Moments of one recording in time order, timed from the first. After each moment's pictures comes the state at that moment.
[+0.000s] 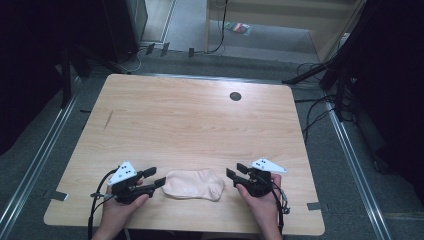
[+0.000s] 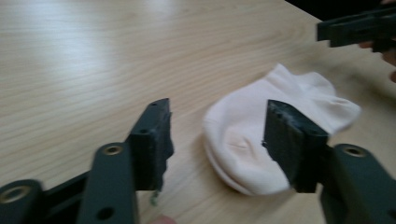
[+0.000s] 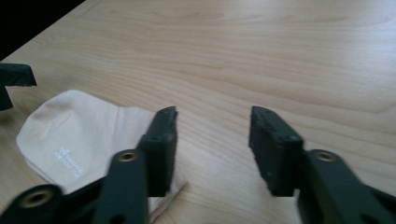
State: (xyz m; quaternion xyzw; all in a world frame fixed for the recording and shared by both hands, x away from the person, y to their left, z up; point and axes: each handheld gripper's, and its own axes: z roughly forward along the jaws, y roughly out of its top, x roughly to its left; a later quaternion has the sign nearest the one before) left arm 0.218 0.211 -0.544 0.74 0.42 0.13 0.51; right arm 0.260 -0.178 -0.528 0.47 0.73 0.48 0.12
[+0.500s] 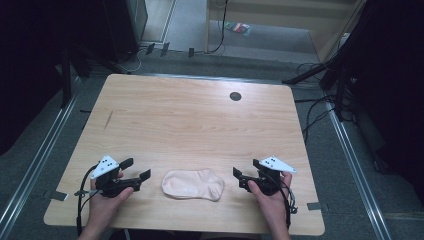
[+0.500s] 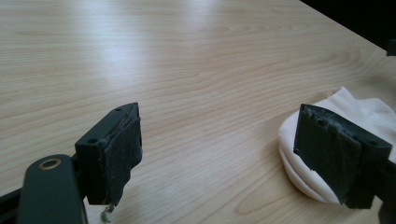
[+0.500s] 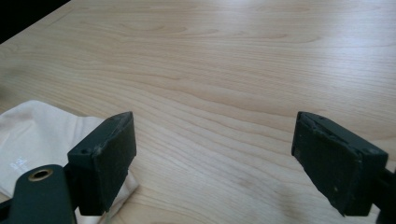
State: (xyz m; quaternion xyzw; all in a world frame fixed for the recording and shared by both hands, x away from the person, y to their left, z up) left arm 0.225 0.253 -0.540 0.69 0.49 0.17 0.50; right arm 0.264 -0.200 -0.525 0.48 0.72 0.47 0.15
